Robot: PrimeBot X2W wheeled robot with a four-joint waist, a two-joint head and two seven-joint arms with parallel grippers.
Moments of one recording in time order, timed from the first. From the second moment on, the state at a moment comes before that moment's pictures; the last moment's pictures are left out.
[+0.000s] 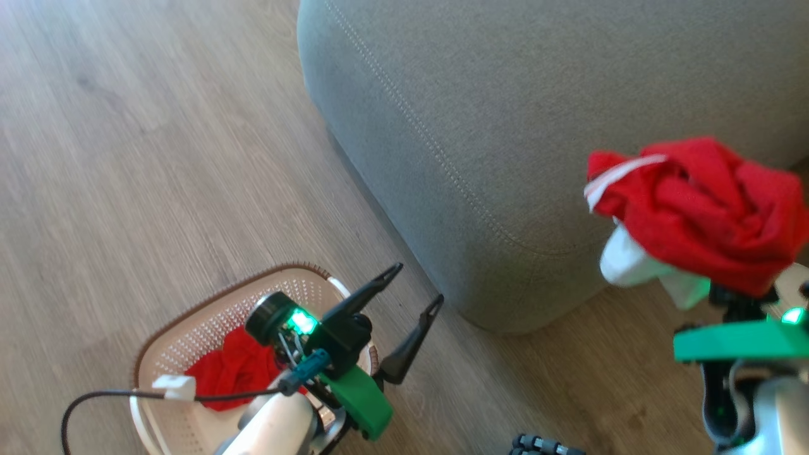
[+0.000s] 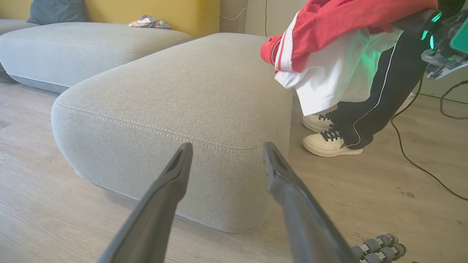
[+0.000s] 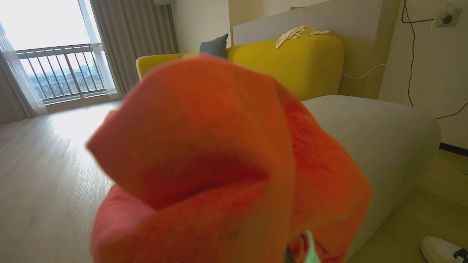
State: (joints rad) left arm -0.23 0.11 -0.57 0.22 -0.12 -0.13 -0.26; right arm -0.05 -0.04 -0.16 0.01 0.23 0.13 -0.25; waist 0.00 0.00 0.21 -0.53
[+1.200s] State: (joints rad) left arm -0.42 0.31 -0.66 0.06 -0.04 -0.13 -0.26; right arm -1.01 -0.31 -0.40 0.71 0.26 0.13 -0.26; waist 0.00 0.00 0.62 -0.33
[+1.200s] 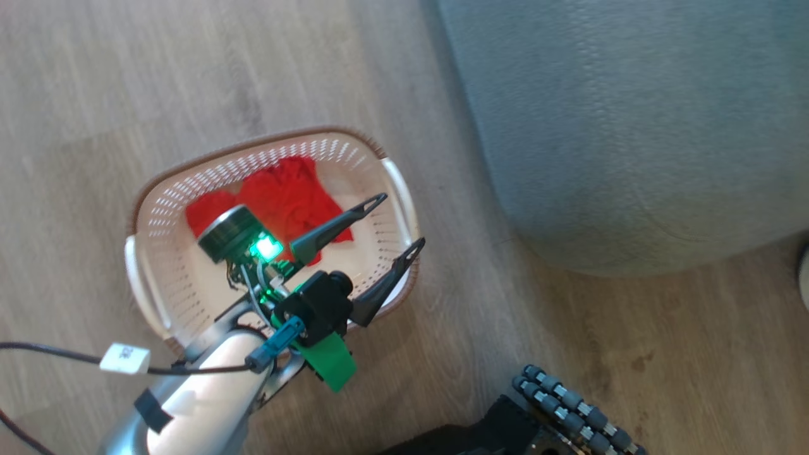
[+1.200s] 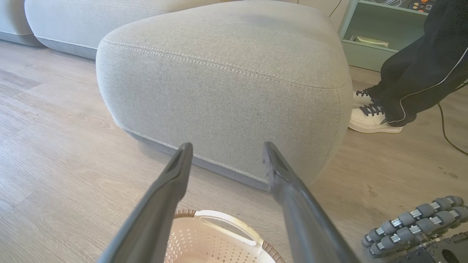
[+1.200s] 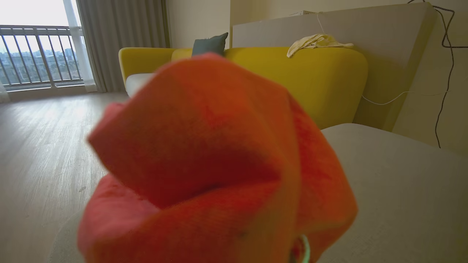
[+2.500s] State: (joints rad) left arm -0.45 0.26 -0.67 0.08 -0.05 -0.13 -0.26; right arm -1.04 -0.34 -0.44 1.08 0.09 0.13 -0.26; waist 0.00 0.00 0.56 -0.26
